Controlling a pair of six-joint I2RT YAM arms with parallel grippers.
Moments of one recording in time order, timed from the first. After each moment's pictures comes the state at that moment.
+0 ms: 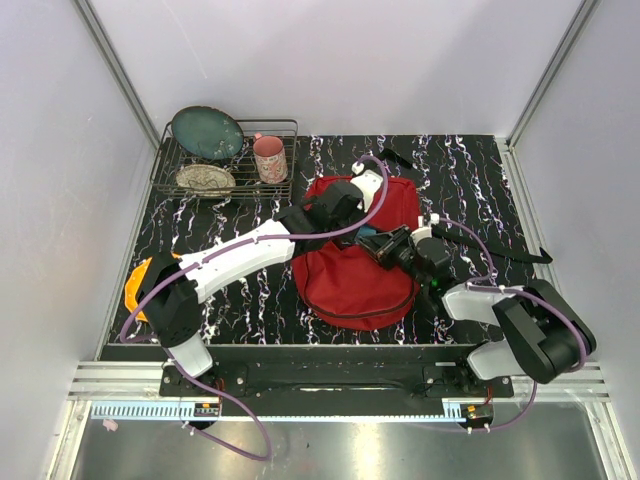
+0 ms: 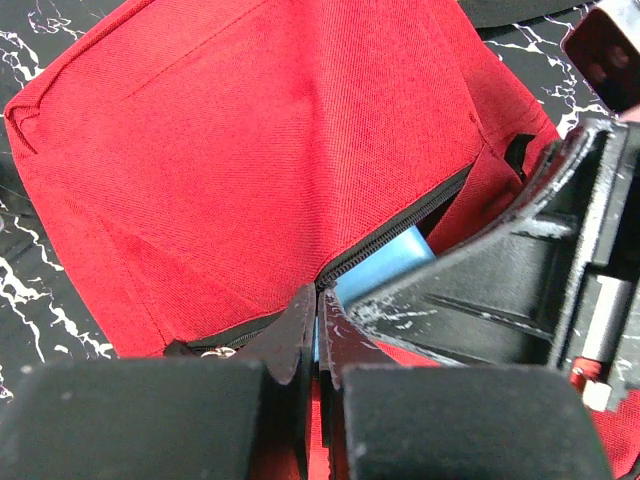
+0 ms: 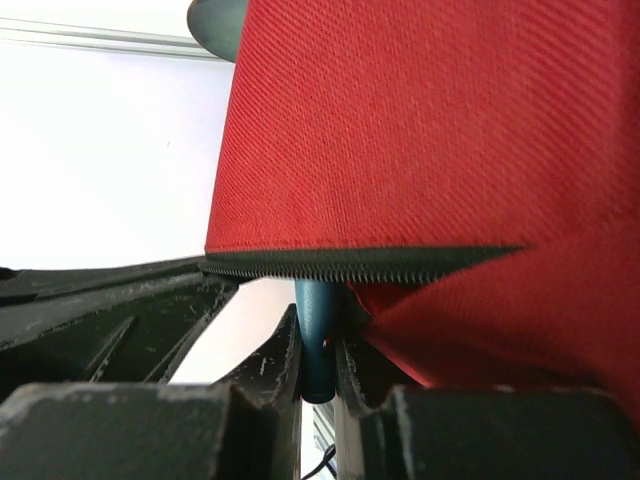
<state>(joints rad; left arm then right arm) -0.91 1.69 1.43 -0.39 -0.20 -0.13 0.50 1.37 0.35 0.88 -0.16 1.37</state>
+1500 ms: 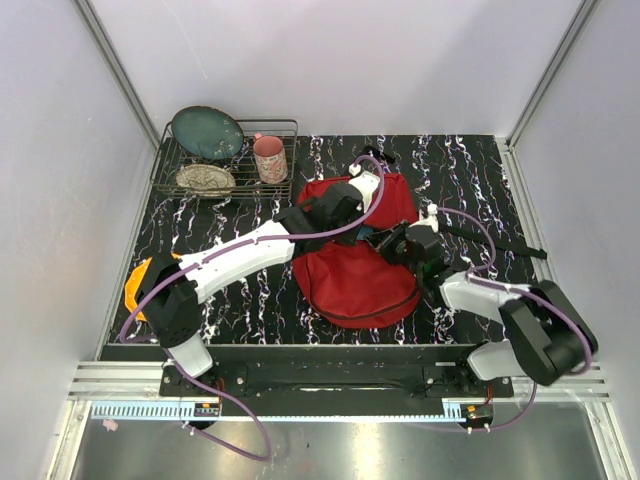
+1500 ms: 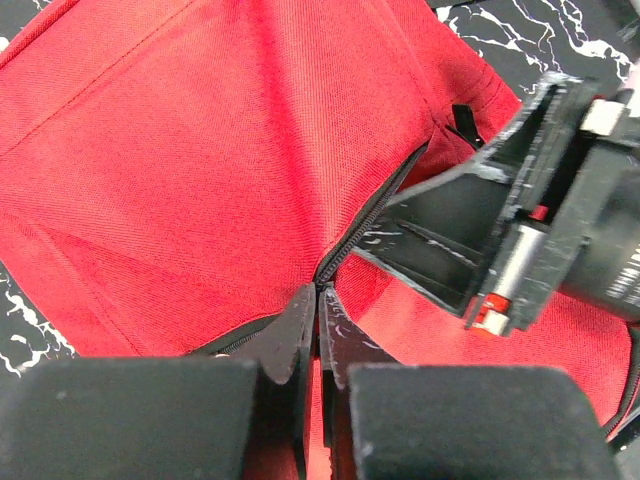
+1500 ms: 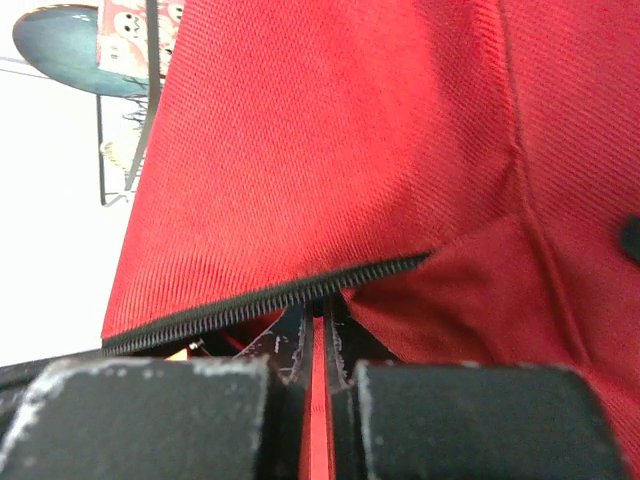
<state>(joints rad) -0.91 1.68 1.42 -0.40 -0.17 -0.20 0.51 1.33 0.50 0.44 0.06 1.10</state>
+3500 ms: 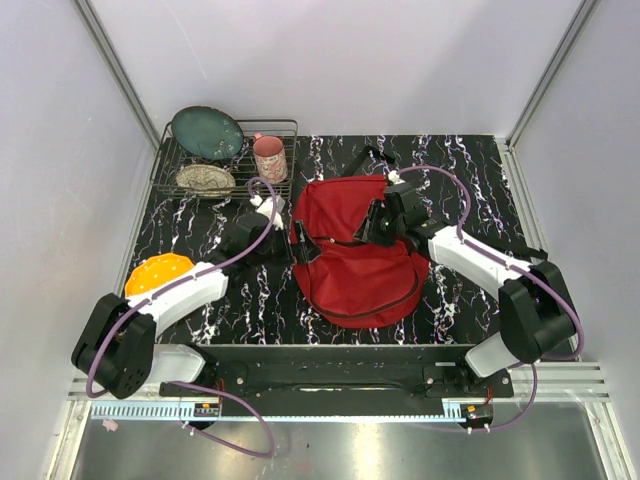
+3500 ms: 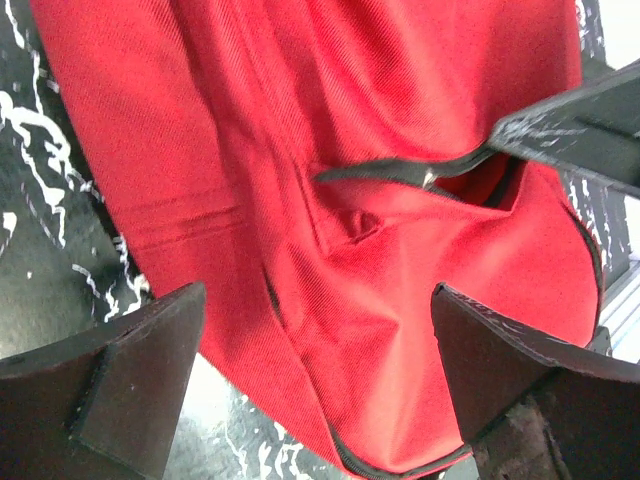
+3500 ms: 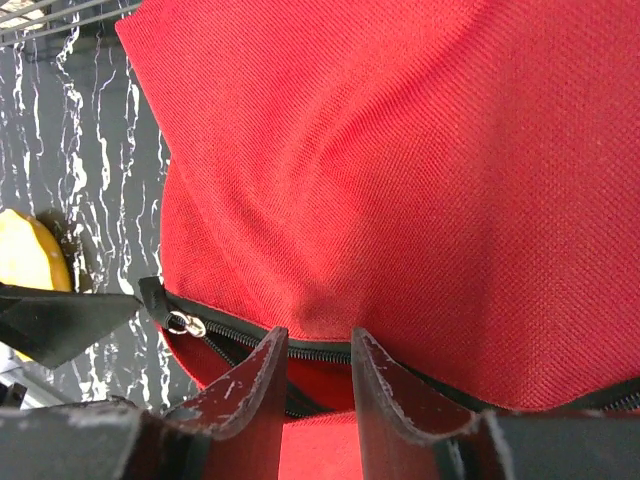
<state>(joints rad) -0.54 1.29 0.69 0.05 0.20 -0.61 0.52 1.51 1.00 -0.20 -0.12 0.72</state>
